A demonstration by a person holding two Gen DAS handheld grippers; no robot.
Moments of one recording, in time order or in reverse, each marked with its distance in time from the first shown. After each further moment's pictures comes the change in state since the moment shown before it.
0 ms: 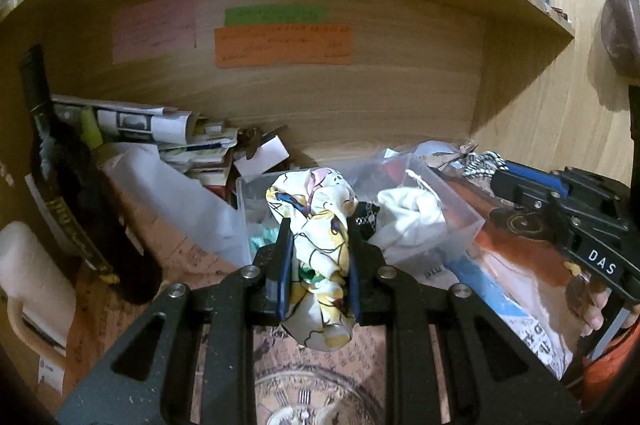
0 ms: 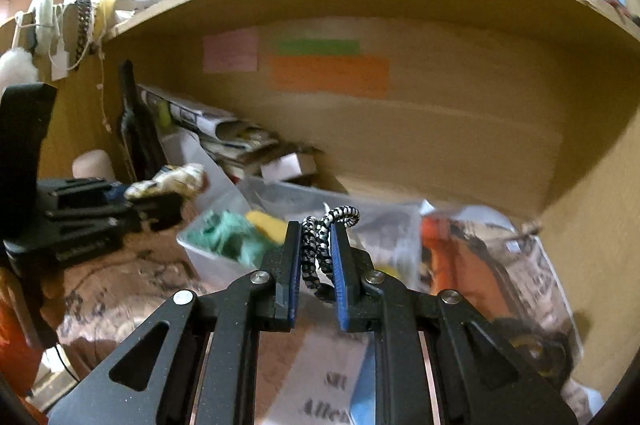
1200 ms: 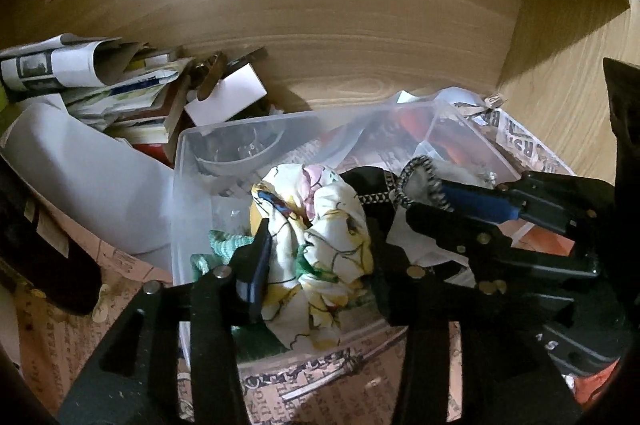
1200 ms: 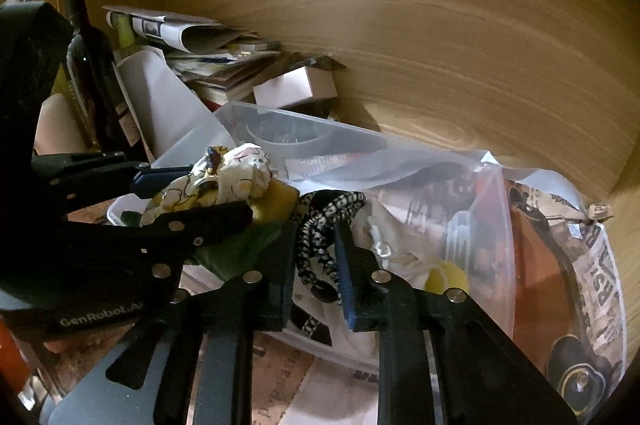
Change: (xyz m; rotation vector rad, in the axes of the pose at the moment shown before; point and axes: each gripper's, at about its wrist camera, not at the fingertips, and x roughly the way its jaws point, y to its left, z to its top) left arm 0.118 0.002 -0.002 -0.025 0.228 -0.038; right arm 0.115 -0.008 -0.022 0.004 0.288 0.061
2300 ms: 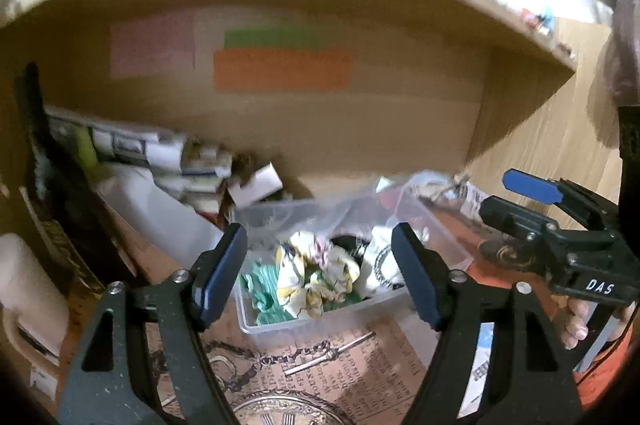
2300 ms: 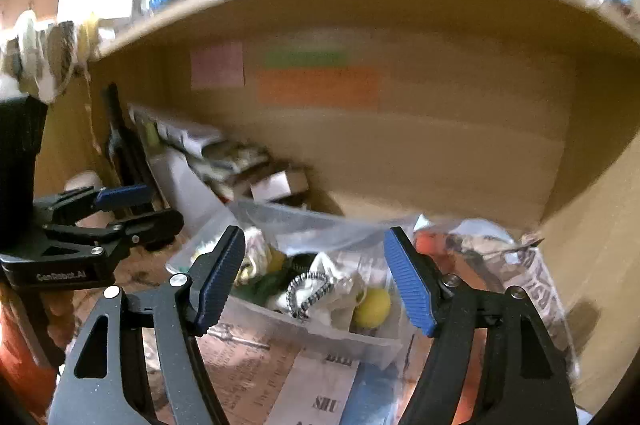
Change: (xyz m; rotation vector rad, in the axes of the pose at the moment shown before) left arm -0.135 -0.012 -0.005 -0.021 -0.310 0.016; right arm -0.135 -0.006 0.004 0.042 -0.310 -0.053
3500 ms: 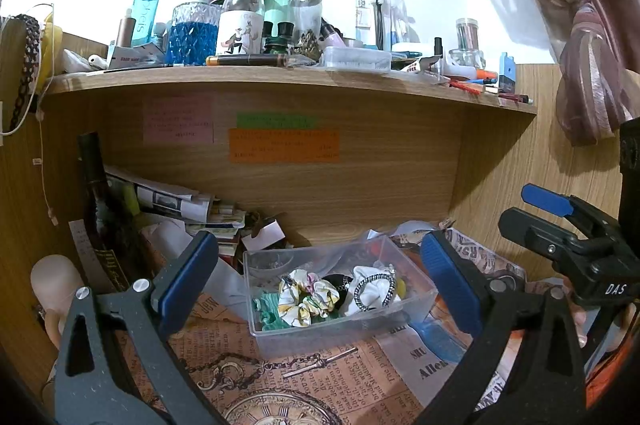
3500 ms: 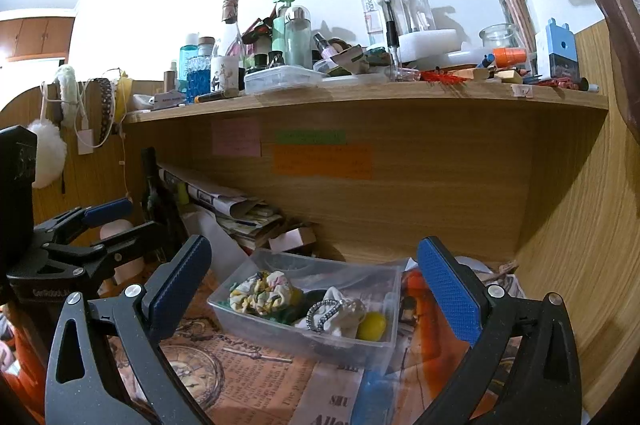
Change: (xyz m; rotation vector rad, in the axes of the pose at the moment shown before) left arm -0.081 -0.027 -0.003 0.018 -0.211 0.046; right arm -0.070 0.015 0.003 0.013 -0.180 -0.006
